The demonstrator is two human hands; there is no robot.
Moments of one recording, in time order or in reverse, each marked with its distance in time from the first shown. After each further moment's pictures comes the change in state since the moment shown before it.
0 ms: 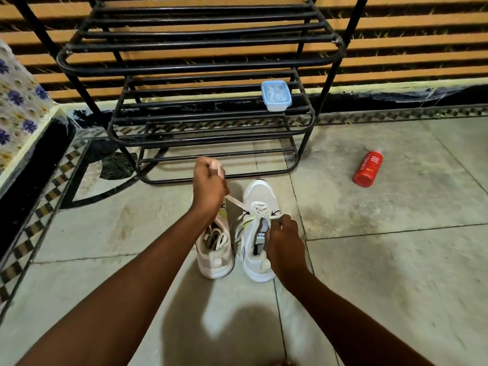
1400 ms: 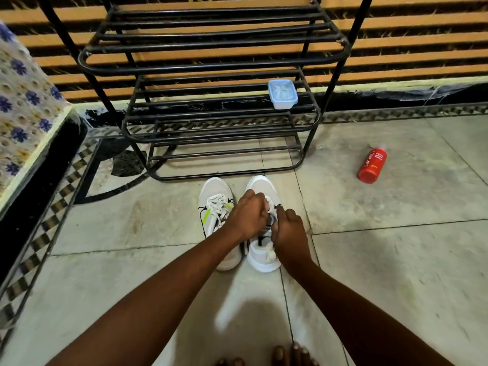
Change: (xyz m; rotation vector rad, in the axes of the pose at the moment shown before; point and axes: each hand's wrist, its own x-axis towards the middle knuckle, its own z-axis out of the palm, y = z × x) left_hand -0.054 -0.028 0.021 0.738 -0.607 0.118; right_hand 0.003 -0.003 0.002 0.208 -0.035 0.059
